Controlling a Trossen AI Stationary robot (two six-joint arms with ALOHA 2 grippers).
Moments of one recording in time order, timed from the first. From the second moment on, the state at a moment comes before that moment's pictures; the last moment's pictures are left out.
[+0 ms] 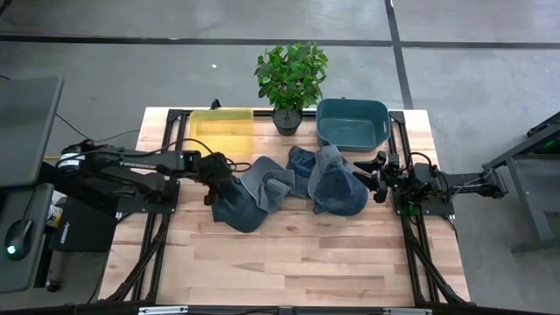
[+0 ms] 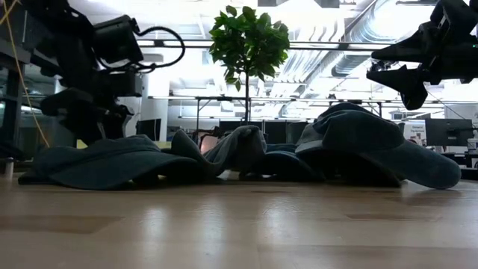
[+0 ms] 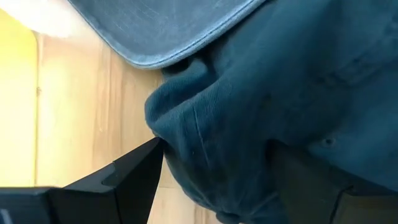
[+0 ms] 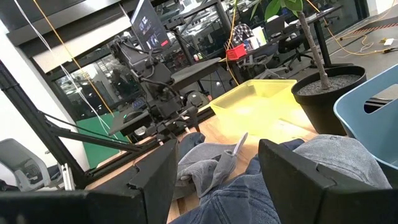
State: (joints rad) left arm 0.18 1.12 0.51 -0.46 0.00 0.17; right arm 0.06 0.02 0.01 0.08 0.33 0.44
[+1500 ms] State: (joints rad) left arm 0.18 1.05 0.51 -0.52 0.24 -0.26; right arm 0.06 0.02 0.01 0.08 0.33 0.44
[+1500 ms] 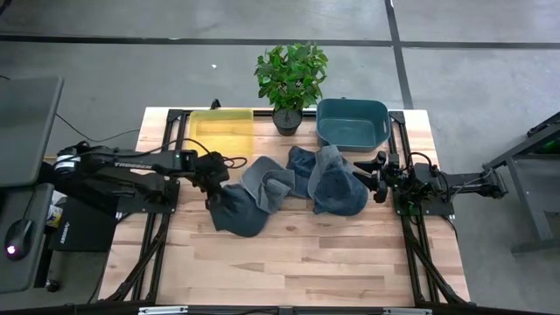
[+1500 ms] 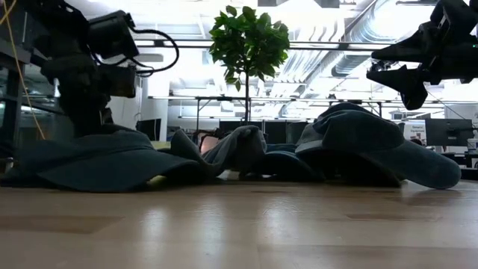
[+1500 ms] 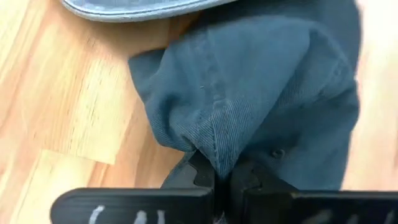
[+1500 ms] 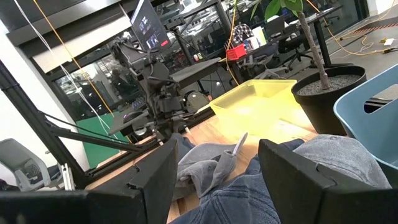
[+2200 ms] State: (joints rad) left arm 0.18 0.90 0.83 -1.08 0.28 -0.40; right arm 0.06 0.02 0.01 0.08 0.33 0.44
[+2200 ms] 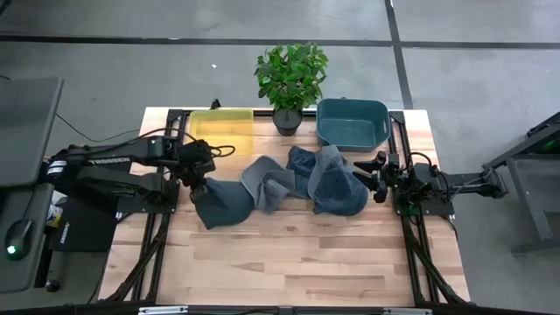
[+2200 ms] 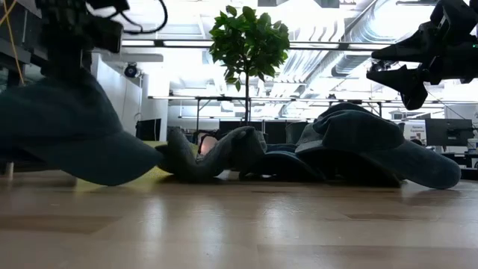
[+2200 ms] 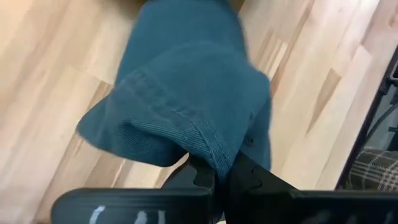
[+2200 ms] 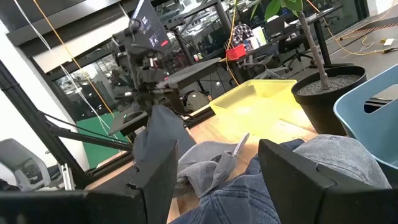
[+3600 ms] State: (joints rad) left arm 0.46 1.06 1.36 -1.36 -0.13 -0.03; right arm 0.06 0.02 0.01 0.08 0.33 0.44
